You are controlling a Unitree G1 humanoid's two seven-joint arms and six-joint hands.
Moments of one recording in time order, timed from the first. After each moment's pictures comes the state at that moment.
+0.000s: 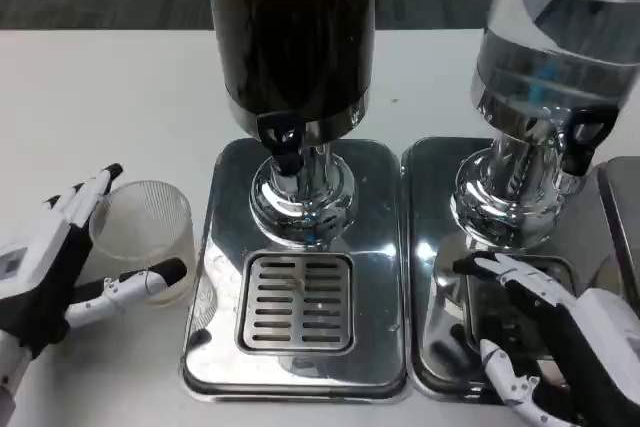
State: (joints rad) left arm -0.17 0.63 -0.14 0.79 0.56 -0.54 0.31; right arm 0.49 -0.35 0.07 -0.25 -0.58 -0.34 -0.06
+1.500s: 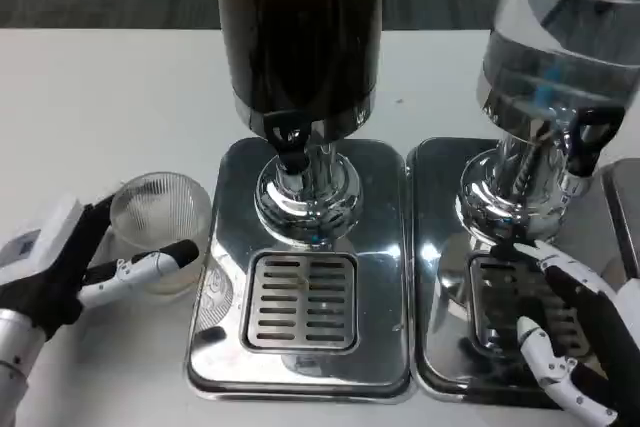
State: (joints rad) left arm -0.33 0.61 -0.23 1.05 0.53 -0.74 0.37; right arm 0.50 -0.34 0.01 -0.26 -0.51 -0.32 -0.05
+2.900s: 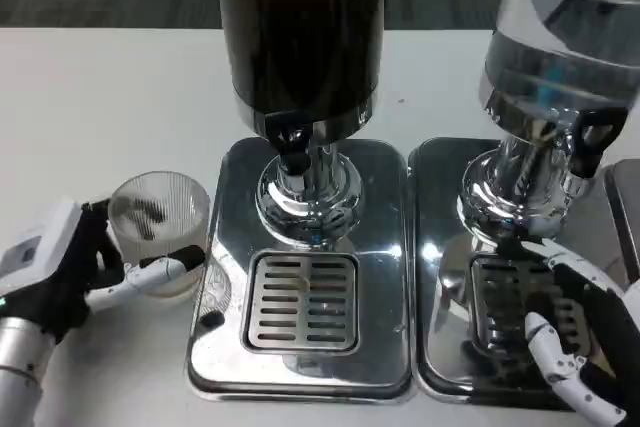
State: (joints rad) left arm -0.33 0.57 -0.26 1.08 0.52 -0.70 0.48; right arm 0.51 -0.33 -0.01 -0.28 -0.49 -0.32 -0.04
